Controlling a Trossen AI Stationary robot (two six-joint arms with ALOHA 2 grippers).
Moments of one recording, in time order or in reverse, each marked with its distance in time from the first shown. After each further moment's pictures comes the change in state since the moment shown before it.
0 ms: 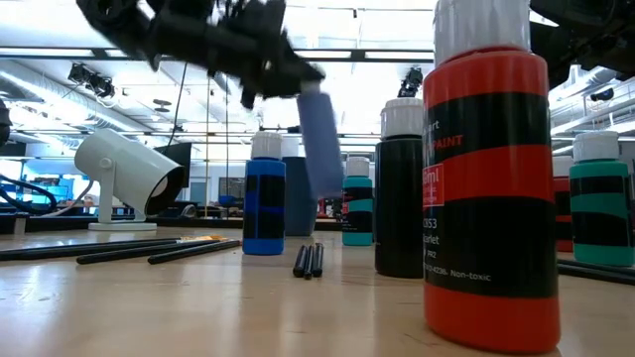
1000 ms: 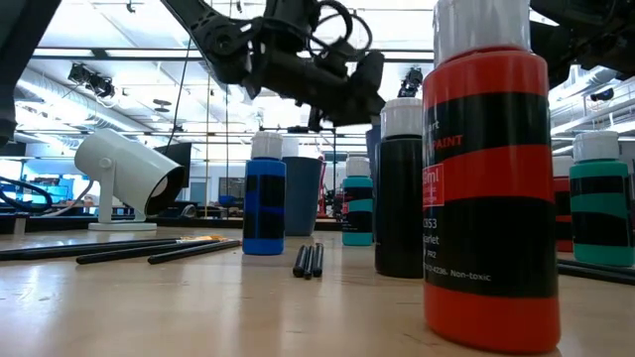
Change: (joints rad) left arm 0.119 0.455 0.440 -0.027 0.024 0.041; right arm 0.000 0.000 0.000 0.007 0.000 -0.003
